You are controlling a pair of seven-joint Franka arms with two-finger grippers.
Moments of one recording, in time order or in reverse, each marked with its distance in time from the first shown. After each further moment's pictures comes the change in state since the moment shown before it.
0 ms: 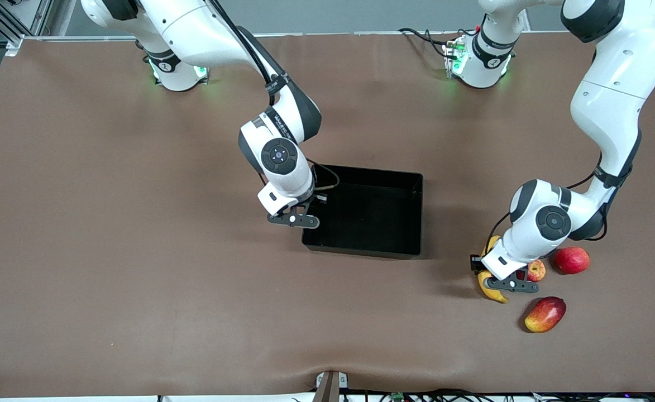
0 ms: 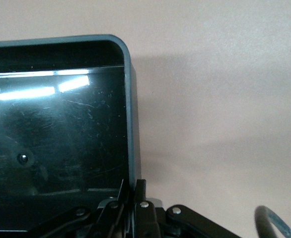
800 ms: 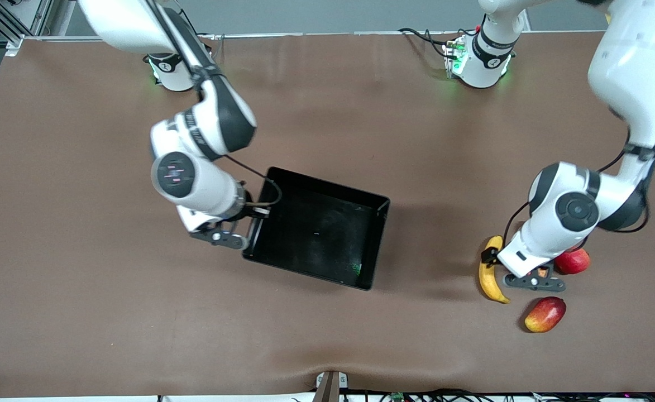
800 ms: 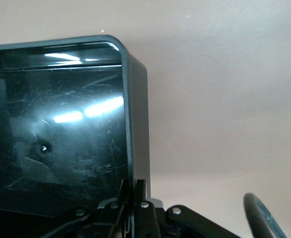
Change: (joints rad) left arm 0.017 -0.236 -0.084 0.041 0.006 -0.361 -0.001; right arm -0.249 -0.182 -0.011 0.040 0.072 -0.320 -0.129
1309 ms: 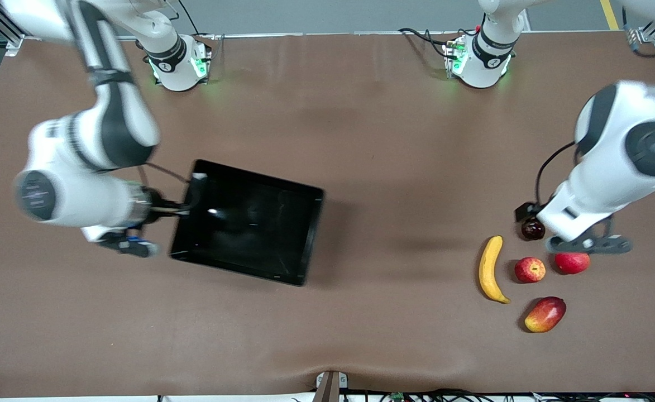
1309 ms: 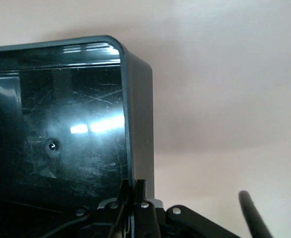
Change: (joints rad) left arm 0.019 -0.264 -0.029 0.147 -0.175 -0.464 0.039; right arm -0.292 -0.081 -0.011 -0.020 -0.011 -0.232 -0.292
